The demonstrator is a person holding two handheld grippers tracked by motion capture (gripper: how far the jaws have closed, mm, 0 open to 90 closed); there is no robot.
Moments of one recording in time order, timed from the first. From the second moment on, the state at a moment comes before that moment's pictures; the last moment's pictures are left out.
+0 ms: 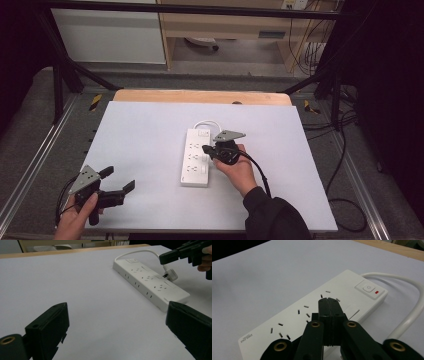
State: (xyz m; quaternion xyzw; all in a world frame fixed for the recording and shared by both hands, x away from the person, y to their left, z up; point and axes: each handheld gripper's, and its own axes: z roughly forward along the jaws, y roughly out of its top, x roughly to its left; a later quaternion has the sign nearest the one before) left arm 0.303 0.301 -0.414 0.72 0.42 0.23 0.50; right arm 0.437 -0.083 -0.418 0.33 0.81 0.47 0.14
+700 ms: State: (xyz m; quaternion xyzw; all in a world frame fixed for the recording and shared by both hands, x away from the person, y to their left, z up) left arm 0.303 0.302 -0.414 0.72 0.42 0.23 0.50; right arm 0.430 -0.080 -0.433 0.33 0.81 0.46 0.13
